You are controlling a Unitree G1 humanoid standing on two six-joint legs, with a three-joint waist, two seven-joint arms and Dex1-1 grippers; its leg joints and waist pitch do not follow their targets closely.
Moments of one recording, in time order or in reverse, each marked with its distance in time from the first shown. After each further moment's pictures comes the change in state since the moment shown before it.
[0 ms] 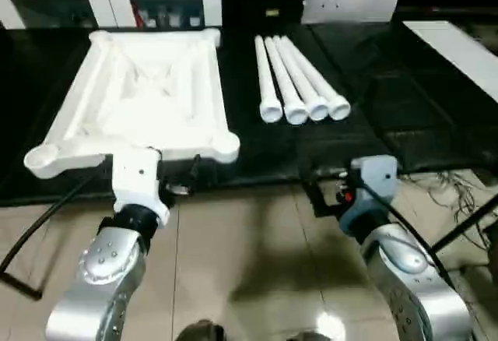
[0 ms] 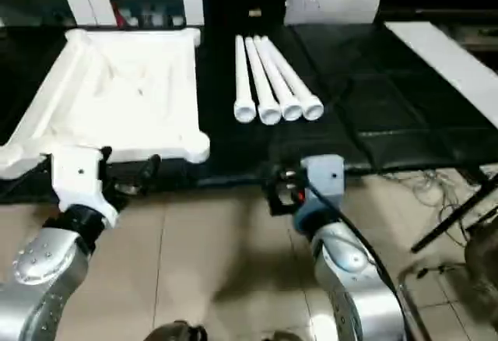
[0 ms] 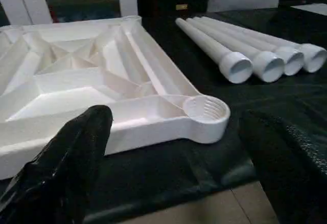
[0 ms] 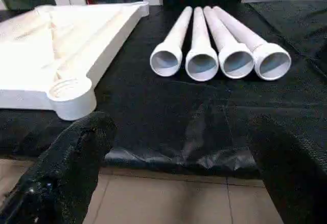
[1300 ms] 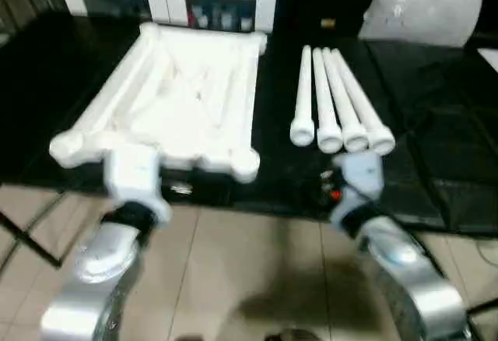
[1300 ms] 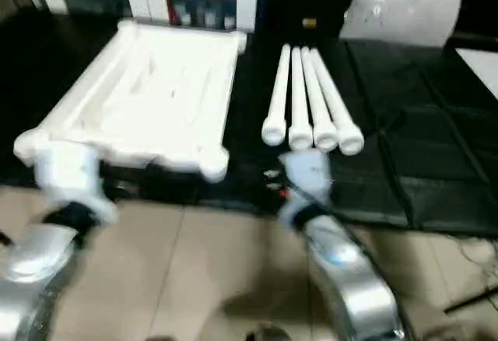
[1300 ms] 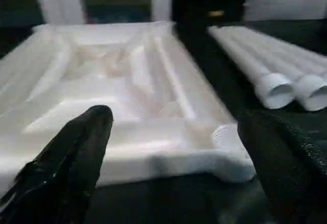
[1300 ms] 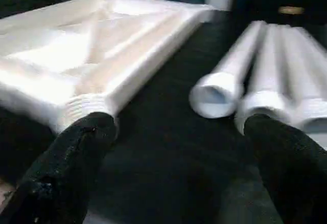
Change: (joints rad) left arm -0.026 0.010 0.014 -0.032 -0.027 0.043 -0.085; right arm -0.045 -0.039 0.048 0.010 -0.057 0.014 0.028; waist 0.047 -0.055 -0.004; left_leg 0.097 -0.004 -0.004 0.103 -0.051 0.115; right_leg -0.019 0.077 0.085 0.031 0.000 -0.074
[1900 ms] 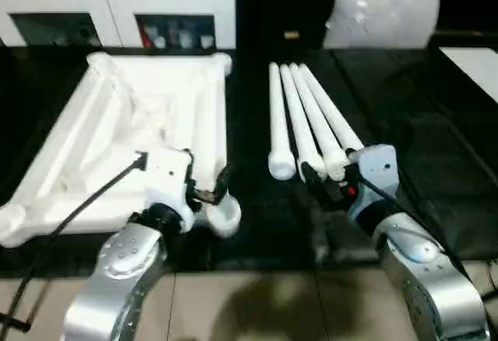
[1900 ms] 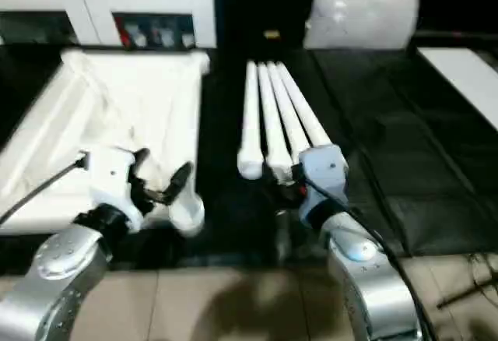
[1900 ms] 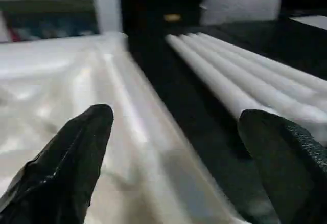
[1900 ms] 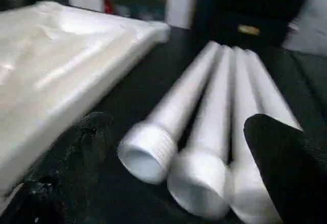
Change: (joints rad) left arm 0.012 -0.007 -0.047 0.033 0.003 -0.028 -0.029; right arm -0.021 -0.067 -0.010 -0.030 0.013 0.020 0.088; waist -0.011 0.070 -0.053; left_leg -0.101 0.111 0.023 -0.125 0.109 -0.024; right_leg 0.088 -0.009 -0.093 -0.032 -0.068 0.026
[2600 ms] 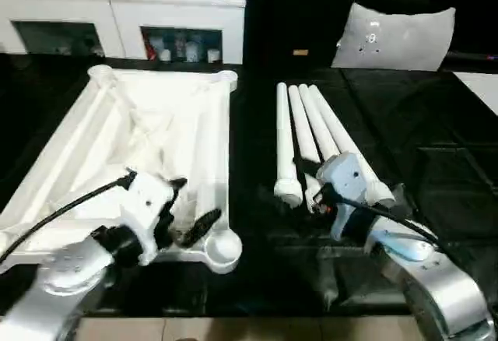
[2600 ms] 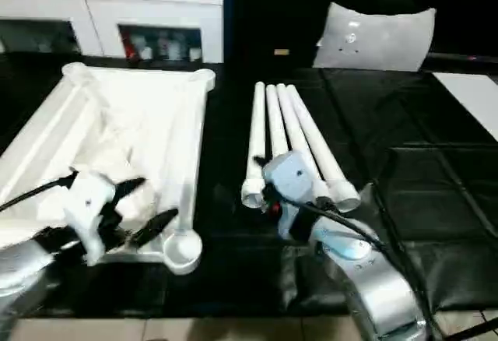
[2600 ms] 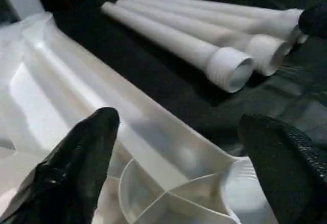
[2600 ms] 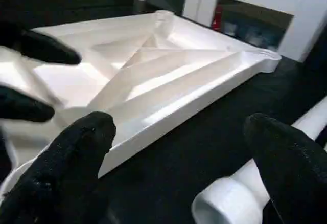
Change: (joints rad) left arm 0.091 0.341 0.050 -0.014 -0.120 -0.028 -0.414; right arm -0.029 -0.152 0.091 0.004 0.099 -0.067 0.333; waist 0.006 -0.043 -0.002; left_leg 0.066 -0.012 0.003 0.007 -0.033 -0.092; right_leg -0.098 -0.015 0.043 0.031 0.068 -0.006
